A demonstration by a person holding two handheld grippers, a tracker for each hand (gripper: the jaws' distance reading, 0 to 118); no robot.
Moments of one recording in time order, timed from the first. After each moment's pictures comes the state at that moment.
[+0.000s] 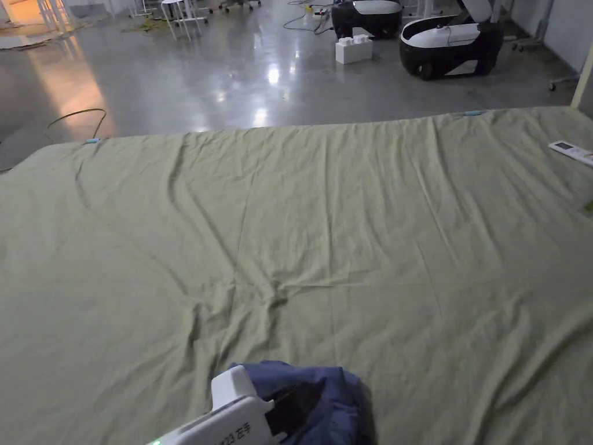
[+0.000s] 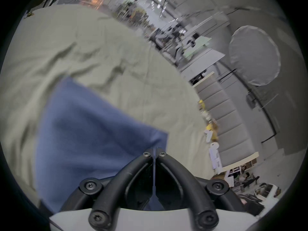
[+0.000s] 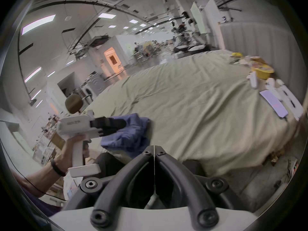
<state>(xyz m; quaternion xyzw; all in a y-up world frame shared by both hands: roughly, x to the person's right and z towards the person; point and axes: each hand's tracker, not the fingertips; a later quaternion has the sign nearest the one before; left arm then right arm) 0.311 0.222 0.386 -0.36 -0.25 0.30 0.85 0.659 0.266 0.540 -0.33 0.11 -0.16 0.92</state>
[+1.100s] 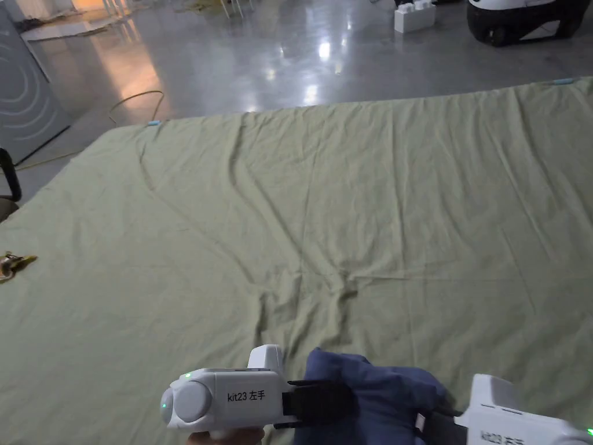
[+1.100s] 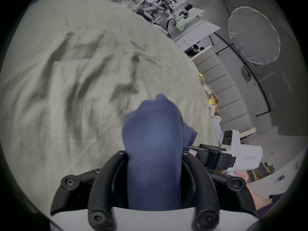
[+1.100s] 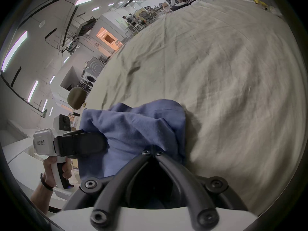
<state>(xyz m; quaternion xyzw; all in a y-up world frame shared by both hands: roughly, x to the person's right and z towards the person) 0.236 0.198 0.287 -0.50 -0.32 0.23 0.77 0.602 0.159 0.359 -0.45 0.14 -0.28 0.84</state>
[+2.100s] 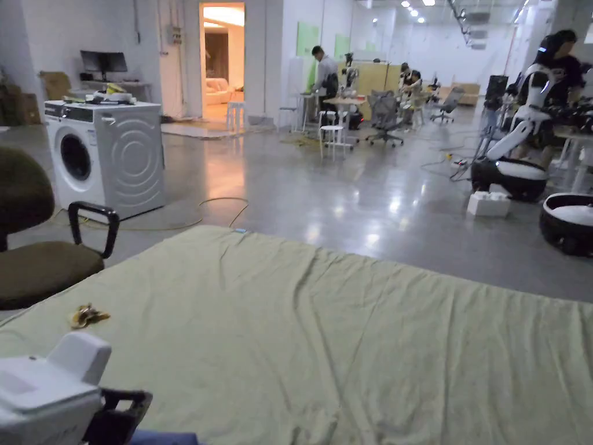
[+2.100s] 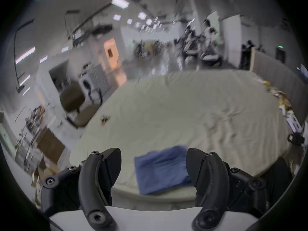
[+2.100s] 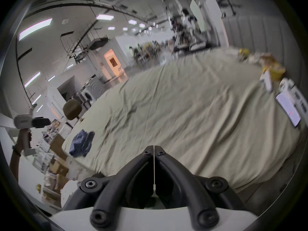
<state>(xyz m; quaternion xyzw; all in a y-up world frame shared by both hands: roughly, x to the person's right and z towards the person) 0.116 0.425 0.438 -0.27 -0.01 -0.12 0.96 0.680 0.264 0.501 -0.27 0.05 -0.17 0.95</state>
